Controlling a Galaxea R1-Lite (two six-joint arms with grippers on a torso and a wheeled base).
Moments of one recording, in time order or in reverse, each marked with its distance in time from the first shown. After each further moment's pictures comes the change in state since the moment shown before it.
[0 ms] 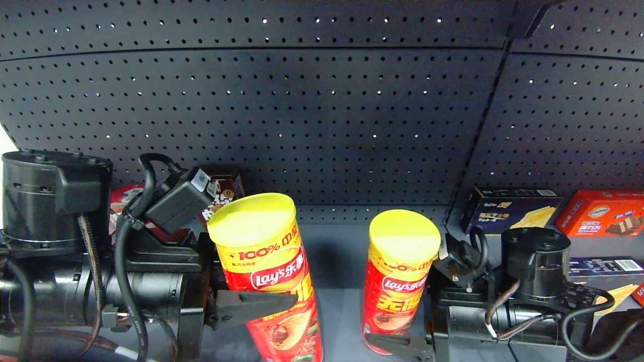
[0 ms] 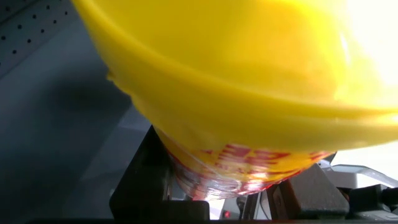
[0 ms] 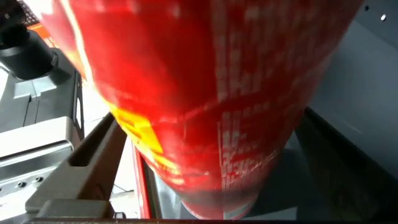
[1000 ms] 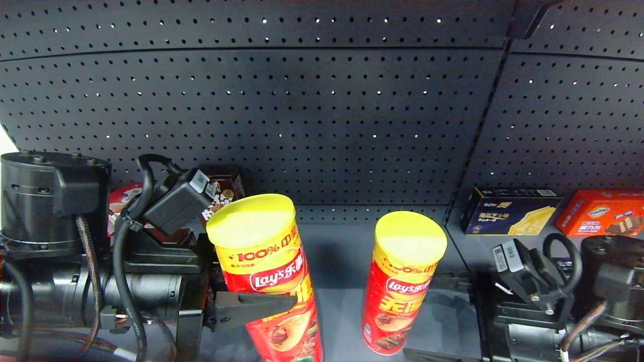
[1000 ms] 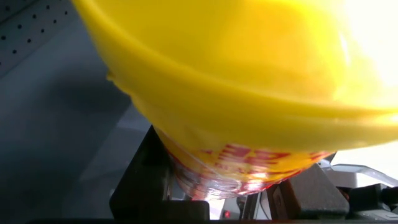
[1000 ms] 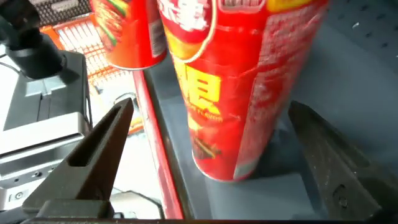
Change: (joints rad) left arm -0.003 -0.005 0.006 0.000 0.000 0.001; right arm -0.029 -0.233 0.142 0.037 -0.015 -0.003
